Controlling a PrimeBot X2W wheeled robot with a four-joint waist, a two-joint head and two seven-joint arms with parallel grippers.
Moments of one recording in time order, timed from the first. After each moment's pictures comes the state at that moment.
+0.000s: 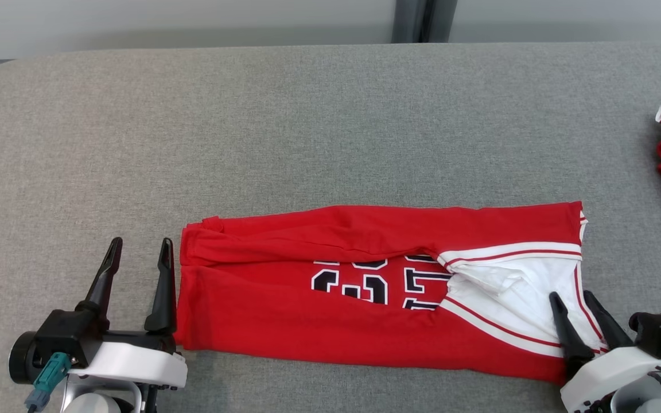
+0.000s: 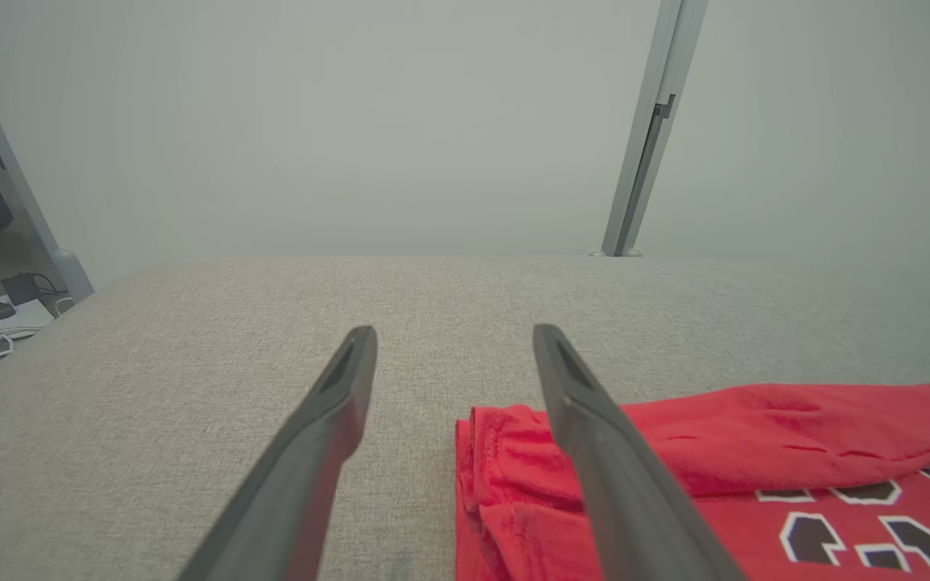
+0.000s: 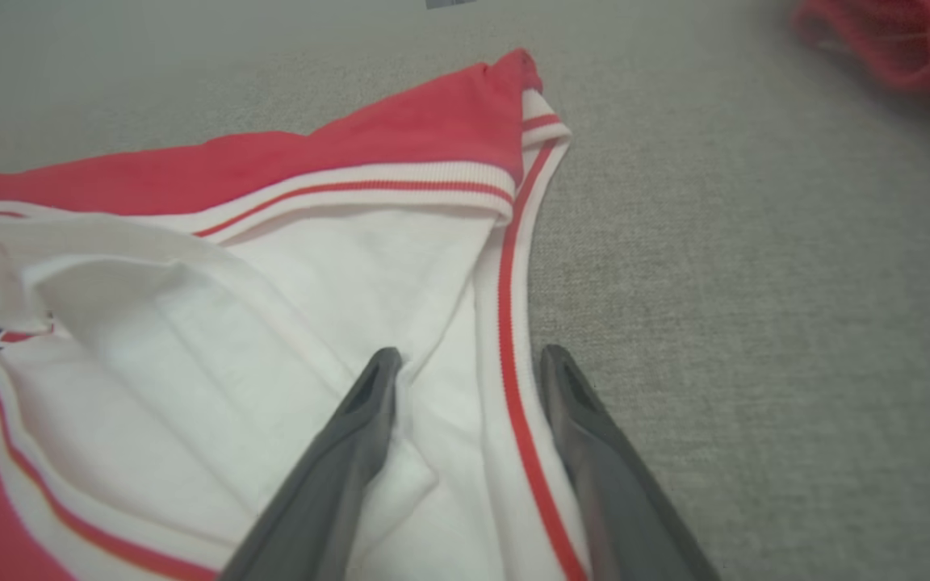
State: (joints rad) left arm -0.07 0.23 -0.19 0.09 -0.36 0.11 -0.26; right arm -0.15 -0.22 0.18 0.52 0.44 0.13 -0.22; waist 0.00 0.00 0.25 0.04
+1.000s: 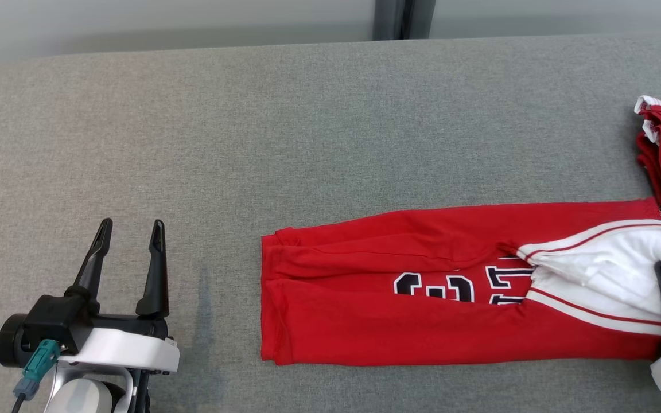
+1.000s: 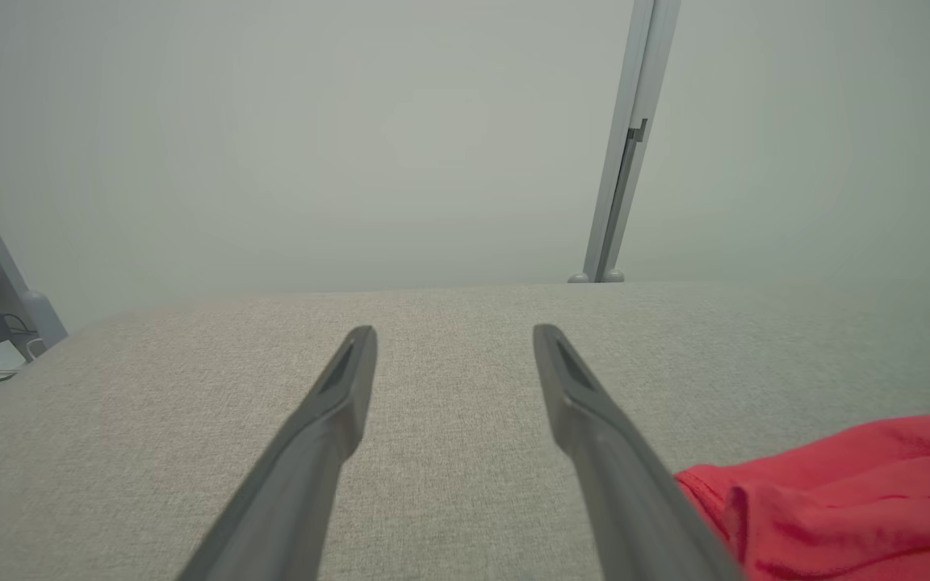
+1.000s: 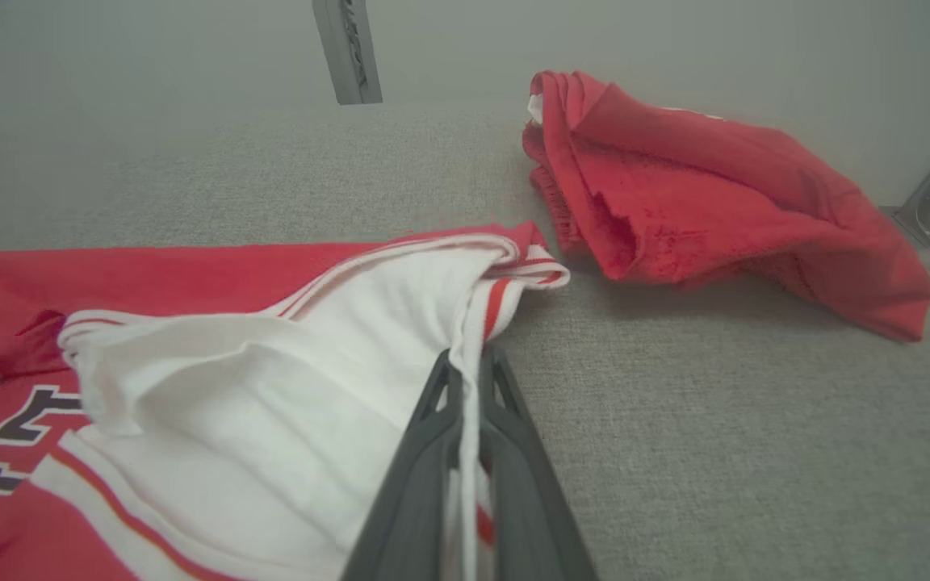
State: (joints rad) left arm -0.11 0.25 -0.18 0.08 -0.35 0.11 -0.26; right arm -0.15 -0.45 0.13 0.49 0.54 0.13 -0.25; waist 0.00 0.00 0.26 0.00
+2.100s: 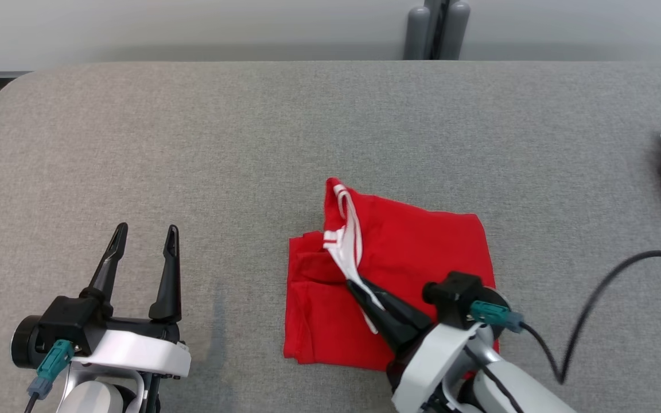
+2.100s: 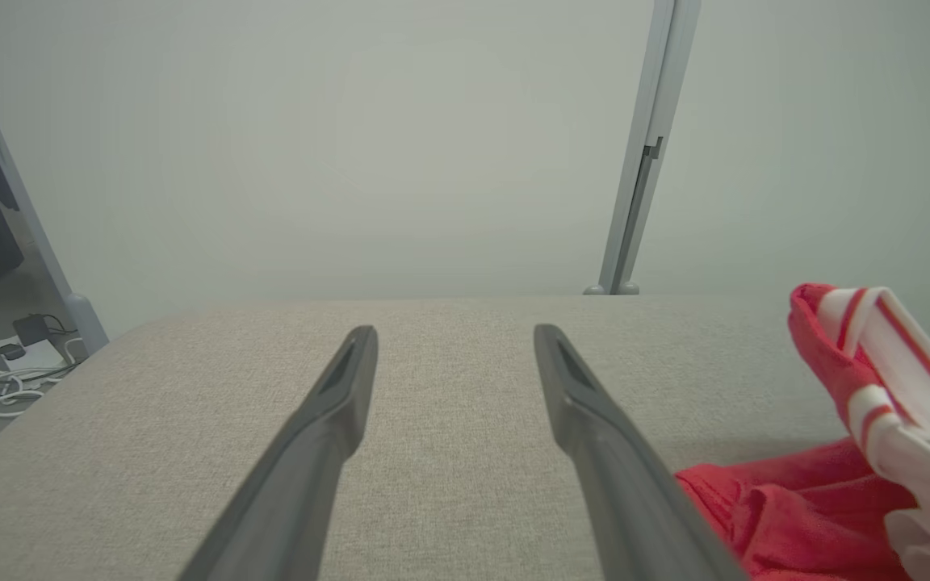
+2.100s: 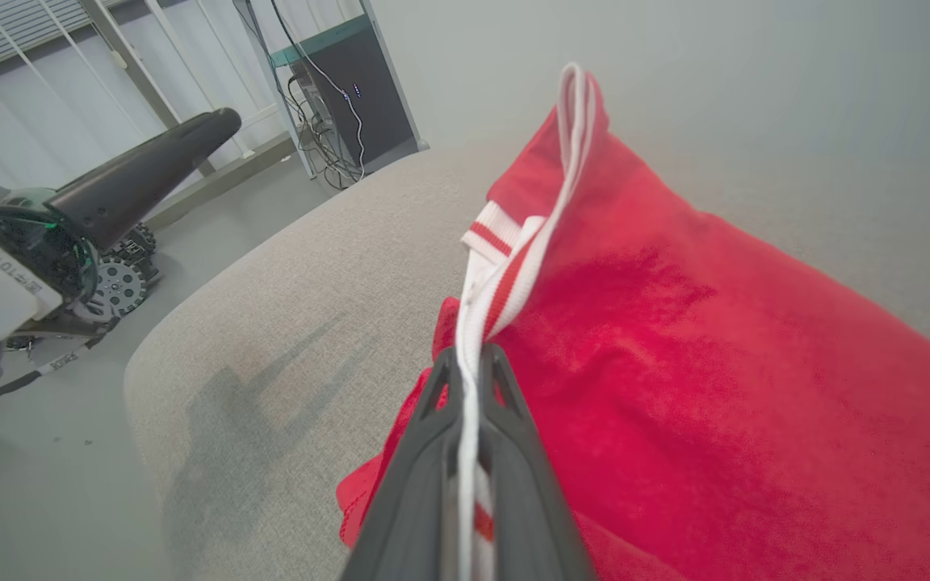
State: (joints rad) left arm -0.11 0.24 -0.22 0.08 -0.36 0.11 -0.25; right arm -0.34 -0.11 0.68 0.23 0.47 0.13 -0.03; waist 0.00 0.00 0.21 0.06
